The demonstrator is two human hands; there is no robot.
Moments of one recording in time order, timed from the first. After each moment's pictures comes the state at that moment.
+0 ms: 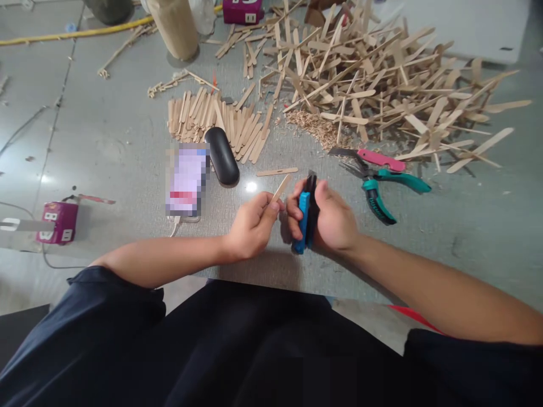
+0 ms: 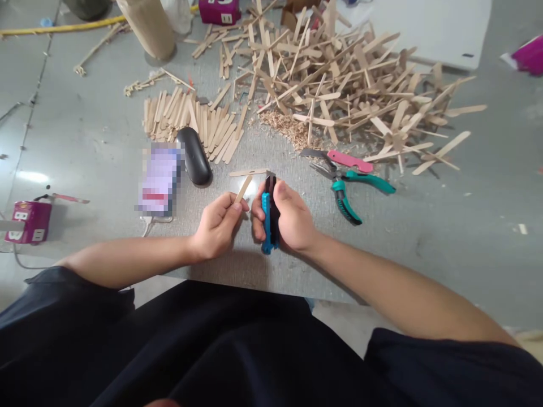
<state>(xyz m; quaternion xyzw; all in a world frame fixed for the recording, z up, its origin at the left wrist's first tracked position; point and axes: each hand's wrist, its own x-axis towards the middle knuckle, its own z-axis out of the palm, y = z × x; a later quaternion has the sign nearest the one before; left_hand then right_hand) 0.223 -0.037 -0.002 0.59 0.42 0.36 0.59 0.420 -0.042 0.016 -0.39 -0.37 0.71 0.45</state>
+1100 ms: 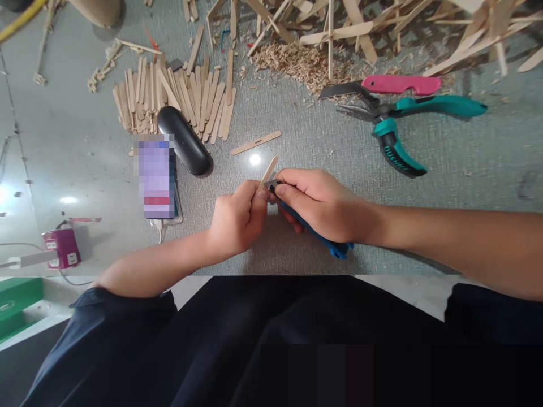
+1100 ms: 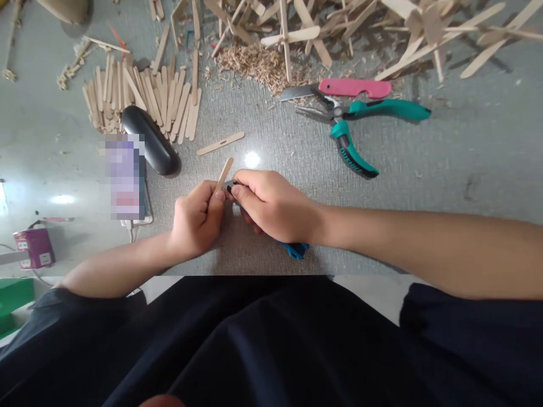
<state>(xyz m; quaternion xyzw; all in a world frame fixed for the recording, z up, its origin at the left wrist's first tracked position) 0.214 -0.029 0.016 0.83 0.40 0.28 0.28 0.429 -0.047 0.038 -0.50 -0.51 0.63 0.30</state>
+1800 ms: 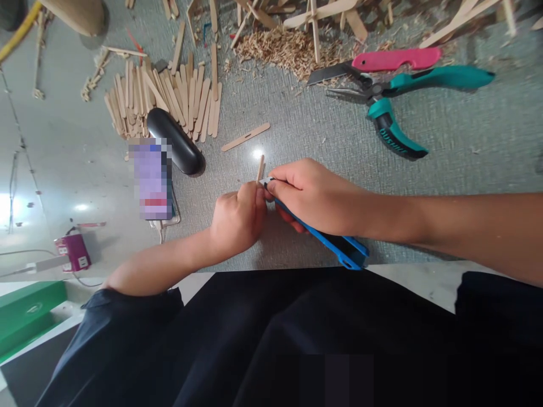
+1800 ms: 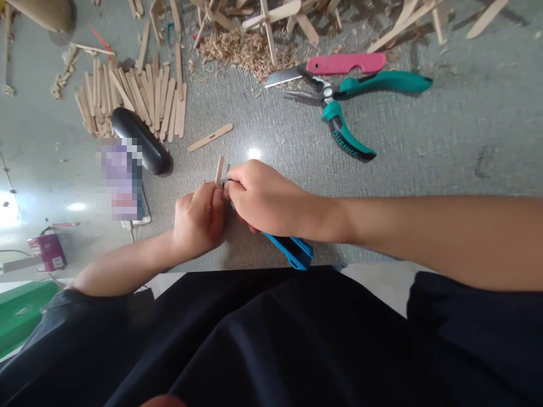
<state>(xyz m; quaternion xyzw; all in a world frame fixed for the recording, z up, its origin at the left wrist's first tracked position) 0.218 -0.029 0.004 0.90 0.31 0.28 0.12 0.424 -0.044 0.046 -0.56 -0.45 0.66 0.23</state>
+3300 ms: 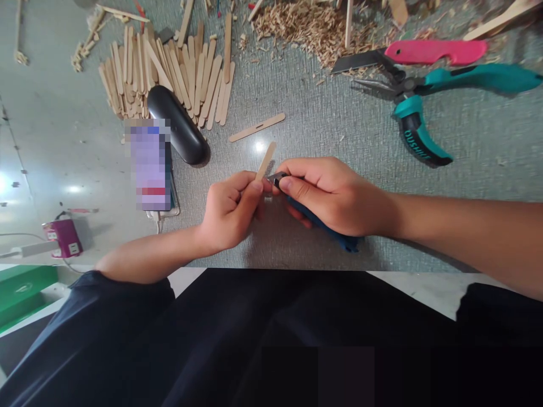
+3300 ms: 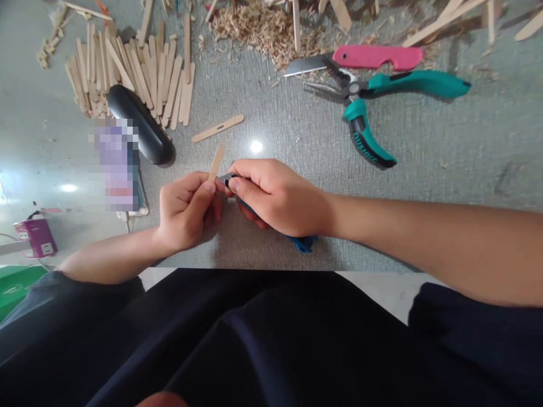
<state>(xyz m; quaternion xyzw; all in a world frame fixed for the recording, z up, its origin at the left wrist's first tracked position) 0.209 -0.027 0.024 0.66 0.40 0.28 0.57 0.442 -0.047 0.035 -0.44 -0.51 0.68 0.31</state>
